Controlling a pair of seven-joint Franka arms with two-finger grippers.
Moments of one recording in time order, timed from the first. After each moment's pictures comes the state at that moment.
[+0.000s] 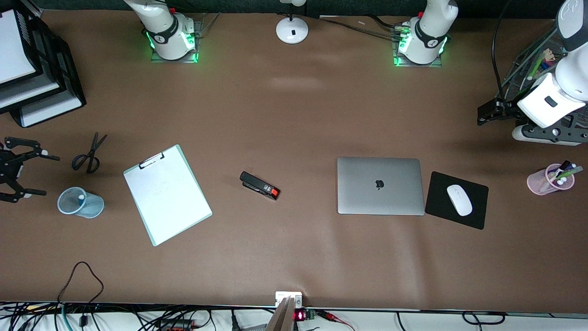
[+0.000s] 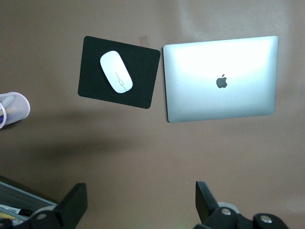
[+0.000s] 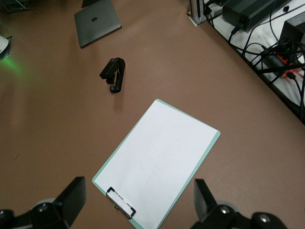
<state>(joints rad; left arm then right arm) -0.03 0.02 -0.01 -1.70 0.00 1.62 0.04 -0.23 0.55 -0.16 -1.22 0.68 1.50 -1.53</state>
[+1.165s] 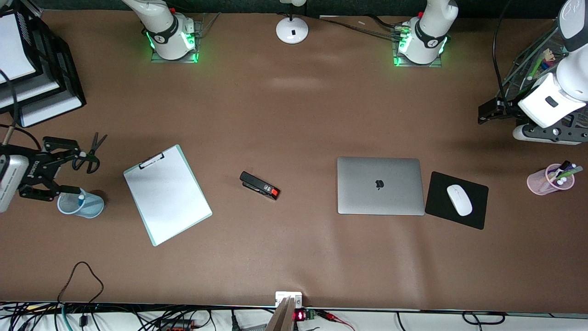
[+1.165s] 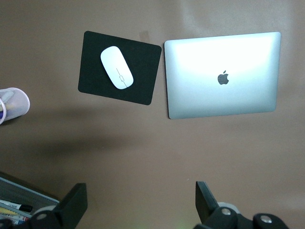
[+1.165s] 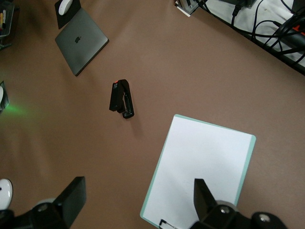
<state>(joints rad) -0.03 0.02 0.00 -1.70 0.00 1.60 0.04 -0.02 0.51 -0.16 -1.16 0.62 1.50 -0.97</state>
